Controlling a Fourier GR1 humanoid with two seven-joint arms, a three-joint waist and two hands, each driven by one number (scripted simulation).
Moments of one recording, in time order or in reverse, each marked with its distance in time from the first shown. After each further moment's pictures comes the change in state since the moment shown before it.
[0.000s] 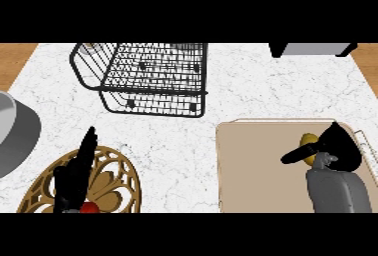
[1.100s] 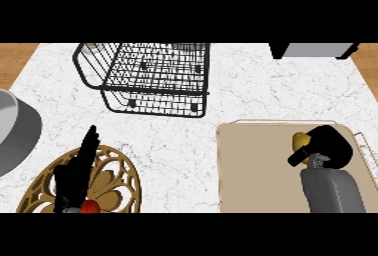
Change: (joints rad) left arm -0.009 -0.012 0.016 0.011 -0.004 -0.027 -0.009; right arm -0.007 -0.026 0.013 0.153 0.116 -0.012 -0.184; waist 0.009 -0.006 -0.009
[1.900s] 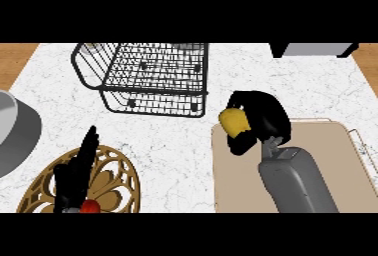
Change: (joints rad) left arm 0.002 0.001 -0.002 -0.008 0.001 0.004 0.021; right arm -0.189 0.050 0.338 -0.162 -0.207 0.143 -0.424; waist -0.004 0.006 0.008
